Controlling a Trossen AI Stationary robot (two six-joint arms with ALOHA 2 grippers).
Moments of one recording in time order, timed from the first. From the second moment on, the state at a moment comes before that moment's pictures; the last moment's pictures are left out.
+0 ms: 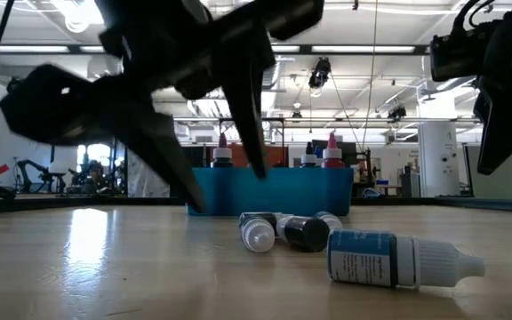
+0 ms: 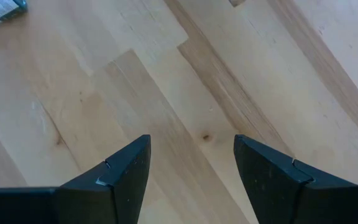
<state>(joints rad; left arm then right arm) -0.51 2.05 1.52 -0.60 -0.26 -1.86 0.55 1.40 0.80 -0.74 0.31 1.15</state>
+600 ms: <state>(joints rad) -0.49 2.12 1.52 -0.63 -0.24 -1.84 0.54 1.41 0.80 -0.72 0.31 1.19</state>
